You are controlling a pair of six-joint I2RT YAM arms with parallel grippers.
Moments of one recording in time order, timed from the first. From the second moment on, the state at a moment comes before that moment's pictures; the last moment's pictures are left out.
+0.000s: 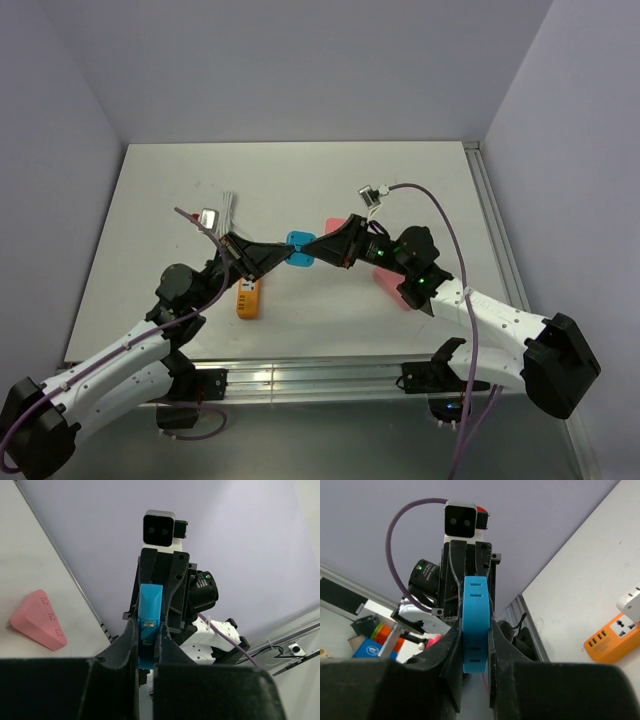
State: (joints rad) left arm -0.70 0.77 0.38 0.69 0.24 -1.23; right arm 0.69 1.09 0.57 0.73 -0.53 1.06
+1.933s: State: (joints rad) left arm -0.71 0.90 0.49 0.18 0.26 -0.85; right arm 0.13 1.50 1.22 -0.96 0.11 0.42
